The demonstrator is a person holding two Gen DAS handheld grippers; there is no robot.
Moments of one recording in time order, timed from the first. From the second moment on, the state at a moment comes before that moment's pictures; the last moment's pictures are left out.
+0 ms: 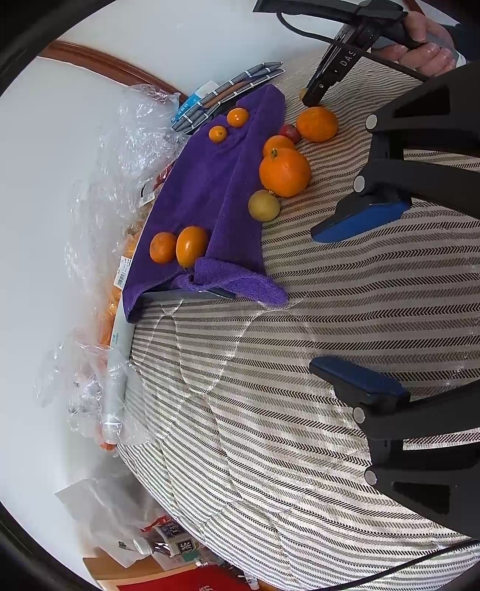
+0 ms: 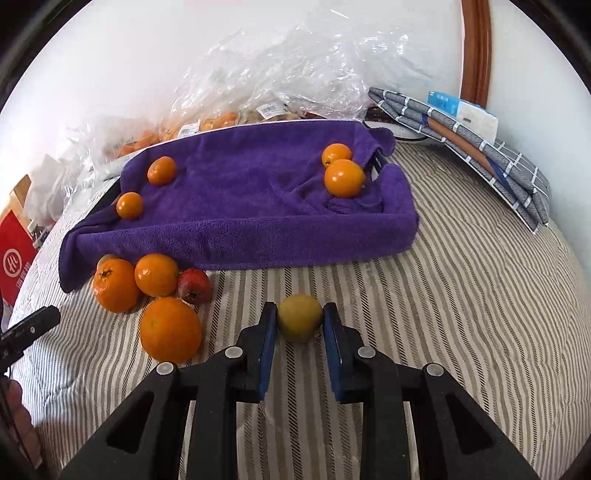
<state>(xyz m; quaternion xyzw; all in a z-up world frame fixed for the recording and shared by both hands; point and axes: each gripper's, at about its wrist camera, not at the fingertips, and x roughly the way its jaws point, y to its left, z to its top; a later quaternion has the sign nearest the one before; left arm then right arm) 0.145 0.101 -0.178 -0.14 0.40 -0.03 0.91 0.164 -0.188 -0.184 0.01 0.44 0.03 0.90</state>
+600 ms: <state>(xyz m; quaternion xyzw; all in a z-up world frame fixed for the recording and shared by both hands) 0.141 0.079 -0.172 -0.12 0.42 -0.05 0.90 0.149 -0.224 -0.183 0.02 0.44 0.02 0.90</state>
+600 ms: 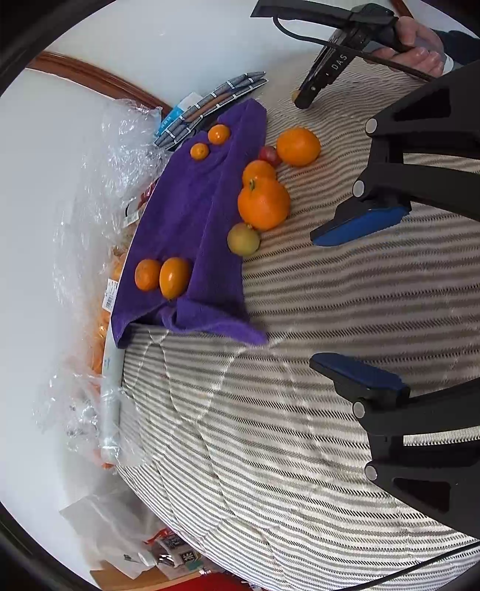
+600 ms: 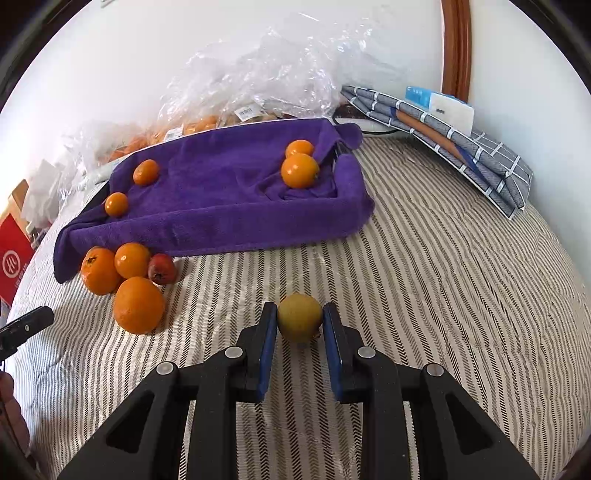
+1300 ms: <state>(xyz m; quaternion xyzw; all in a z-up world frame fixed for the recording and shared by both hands) 0.190 0.011 -0.172 -0.15 0.42 -0.10 0.89 0.153 -0.244 -0.182 0.07 0.42 0.07 0.90</state>
